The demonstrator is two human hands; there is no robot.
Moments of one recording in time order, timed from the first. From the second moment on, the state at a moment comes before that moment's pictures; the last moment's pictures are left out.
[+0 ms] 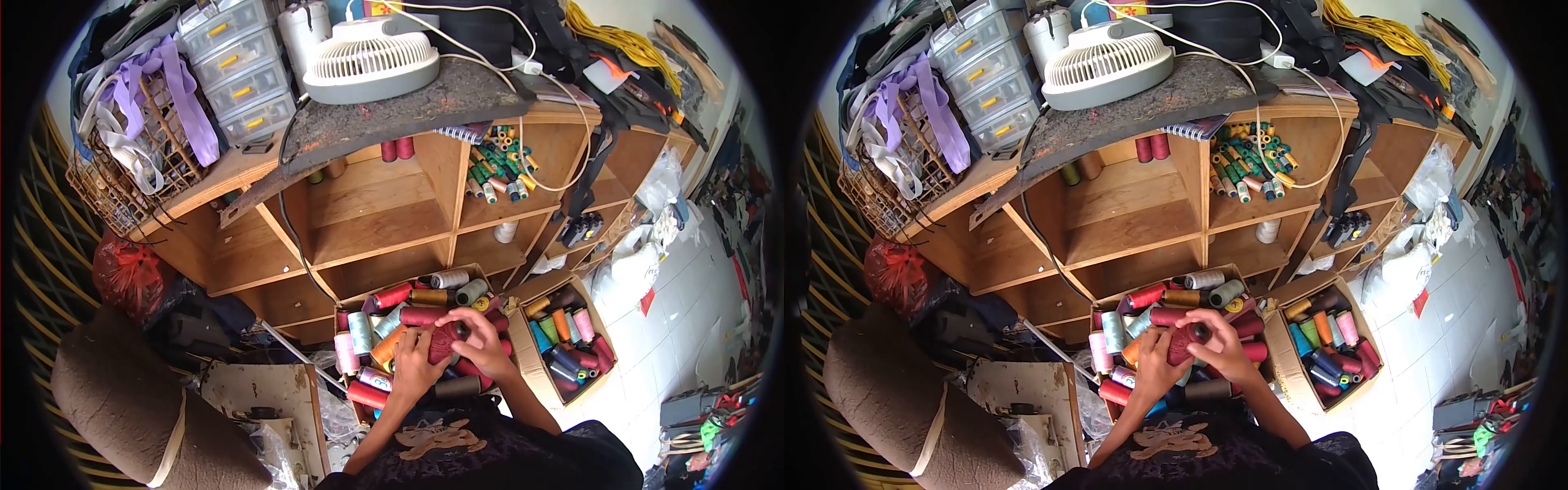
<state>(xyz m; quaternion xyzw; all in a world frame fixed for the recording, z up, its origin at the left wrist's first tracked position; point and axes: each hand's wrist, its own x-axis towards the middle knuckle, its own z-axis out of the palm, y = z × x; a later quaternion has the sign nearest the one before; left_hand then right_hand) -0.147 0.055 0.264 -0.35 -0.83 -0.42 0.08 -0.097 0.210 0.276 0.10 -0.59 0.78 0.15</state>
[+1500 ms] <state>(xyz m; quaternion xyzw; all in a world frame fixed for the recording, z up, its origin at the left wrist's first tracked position) -0.365 0.114 0.287 -0.28 -0.78 -0.53 0.18 -0.354 0.261 0.232 0.04 -0.92 0.28 0.26</state>
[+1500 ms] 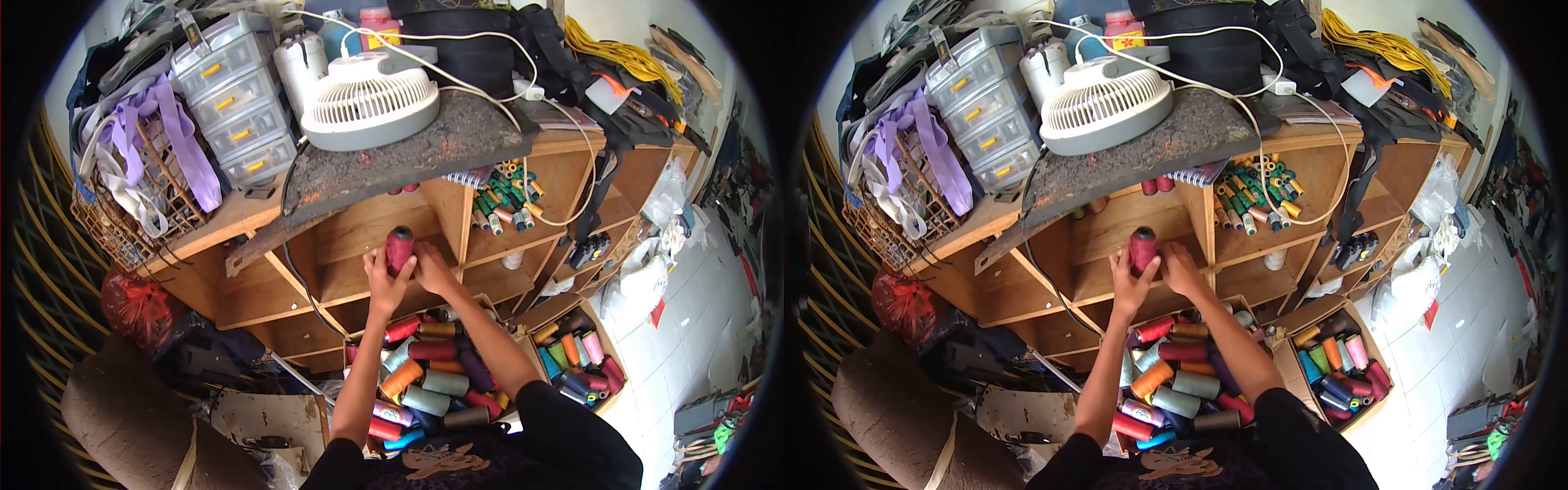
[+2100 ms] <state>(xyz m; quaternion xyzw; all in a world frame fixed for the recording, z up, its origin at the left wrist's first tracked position) -0.556 0.251 0.264 -0.25 -0.81 -0.52 0.09 -0.367 0.242 0.230 -0.06 -0.92 0.15 0.35</state>
